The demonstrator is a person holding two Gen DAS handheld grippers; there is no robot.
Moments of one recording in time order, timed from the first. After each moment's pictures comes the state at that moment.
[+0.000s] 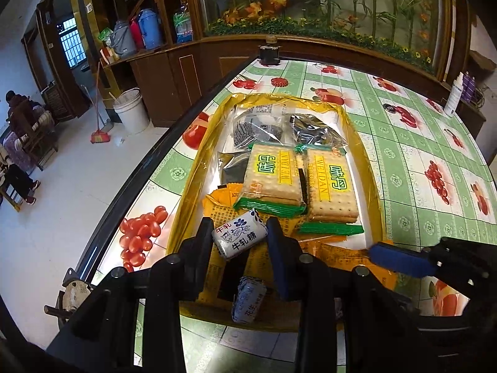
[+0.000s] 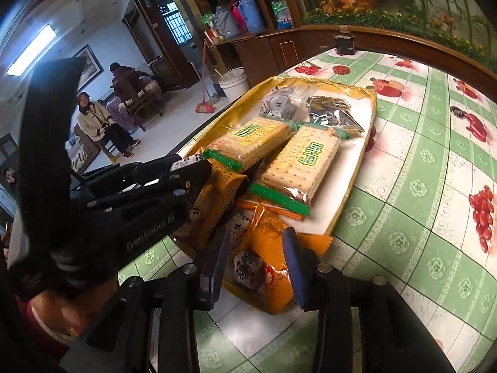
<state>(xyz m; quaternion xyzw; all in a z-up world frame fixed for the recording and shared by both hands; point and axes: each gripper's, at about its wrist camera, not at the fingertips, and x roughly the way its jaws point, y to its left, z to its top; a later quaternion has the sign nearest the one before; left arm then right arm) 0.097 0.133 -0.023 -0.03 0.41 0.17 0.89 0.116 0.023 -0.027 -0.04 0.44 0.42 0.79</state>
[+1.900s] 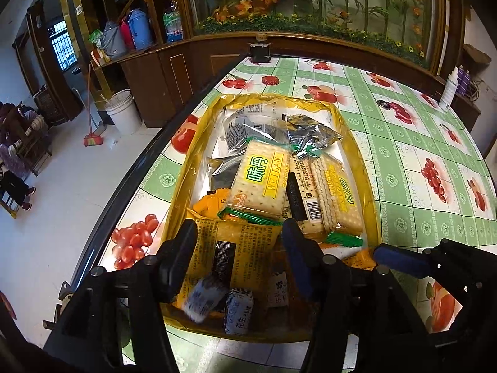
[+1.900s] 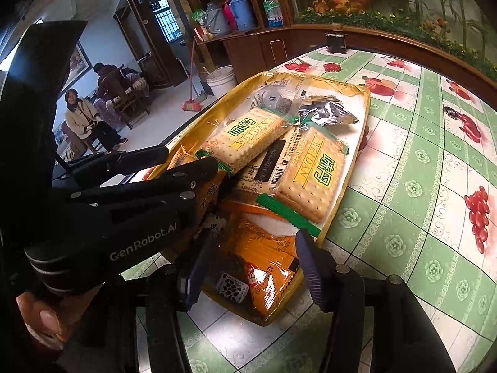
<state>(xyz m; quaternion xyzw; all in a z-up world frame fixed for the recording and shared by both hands) 0.108 0.132 -0.021 -0.02 0.42 0.15 0.89 0.125 0.029 -0.036 -0.06 0.44 0.39 0.80</state>
